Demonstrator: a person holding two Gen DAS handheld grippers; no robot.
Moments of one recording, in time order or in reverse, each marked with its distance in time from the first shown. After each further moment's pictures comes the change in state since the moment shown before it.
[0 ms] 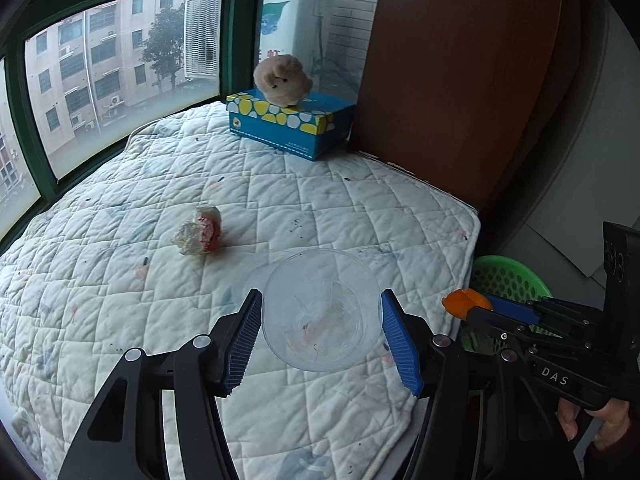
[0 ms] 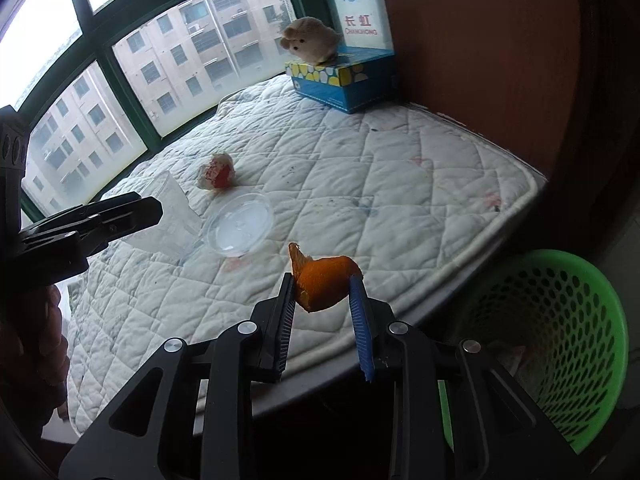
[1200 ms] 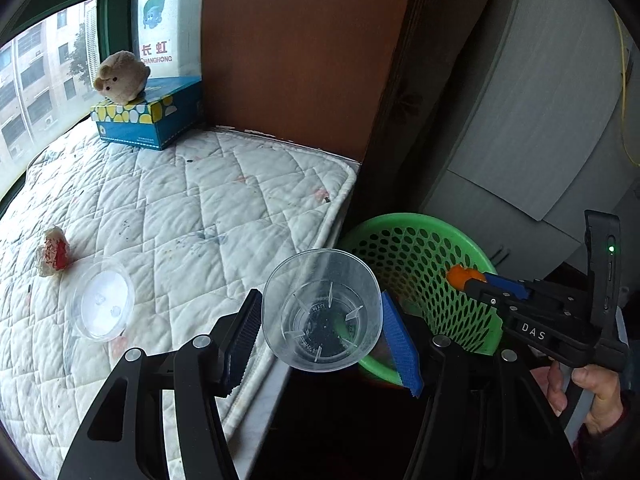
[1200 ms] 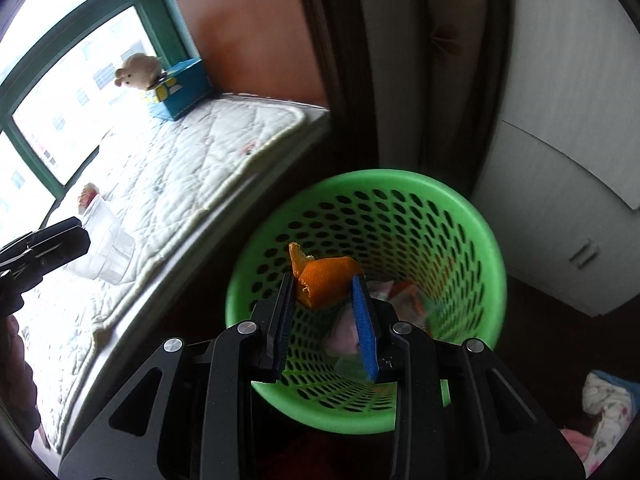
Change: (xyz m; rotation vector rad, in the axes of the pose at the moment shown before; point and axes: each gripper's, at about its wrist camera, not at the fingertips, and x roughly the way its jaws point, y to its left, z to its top) left arm 0.044 -0.157 -0.011 0.170 0.101 -0.184; right arm -0.077 -0.159 -0.072 0.273 0.008 -0.272
